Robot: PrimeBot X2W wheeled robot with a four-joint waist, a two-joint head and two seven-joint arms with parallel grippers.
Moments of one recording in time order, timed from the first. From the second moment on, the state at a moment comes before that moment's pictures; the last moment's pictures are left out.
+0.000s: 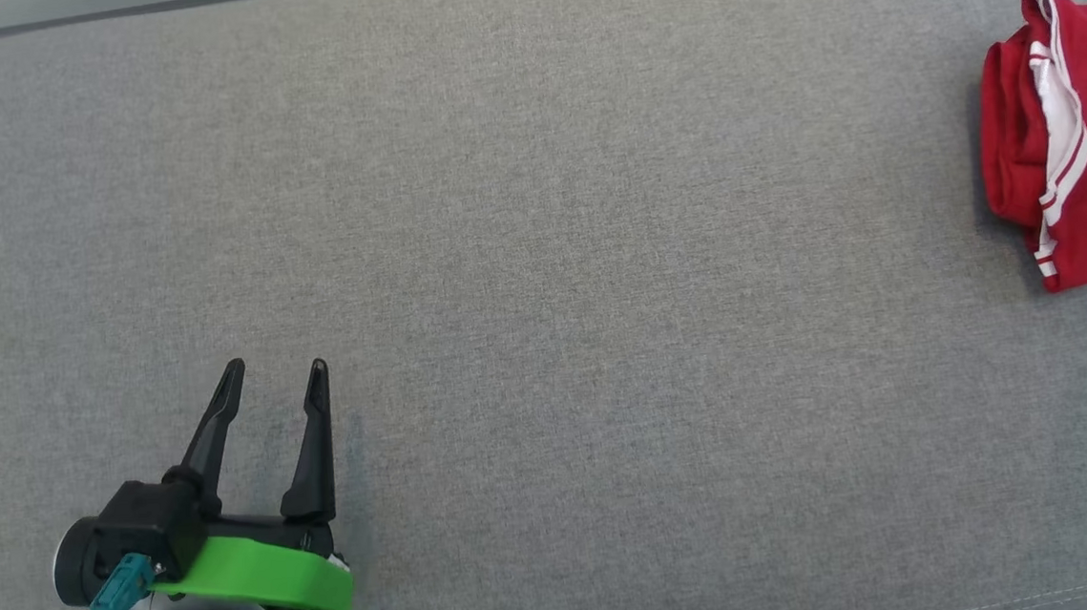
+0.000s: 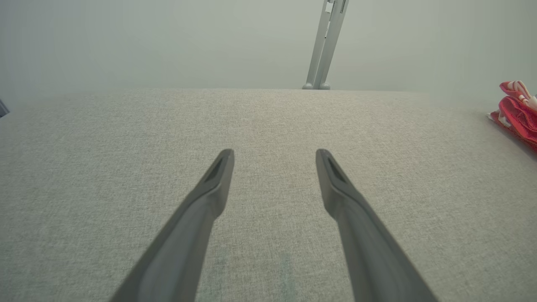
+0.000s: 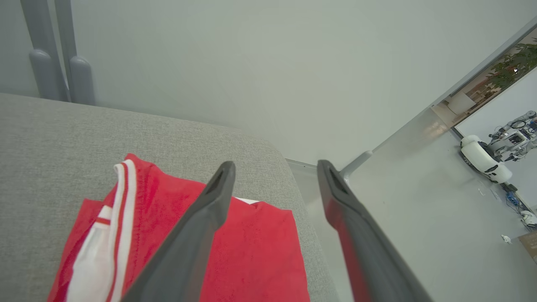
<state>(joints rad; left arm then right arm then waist) -0.10 0.36 -0.37 -0.03 -0.48 0.11 -0.20 -0.96 -0.40 -0.39 0.92 -0.44 0.13 -0.03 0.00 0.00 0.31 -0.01</state>
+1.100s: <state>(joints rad) 0.09 0.30 -0.20 0.00 -0.52 0.19 -0.26 -0.38 -0.09 -0.02 0.37 0.03 0.13 -0.21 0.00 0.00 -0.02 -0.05</state>
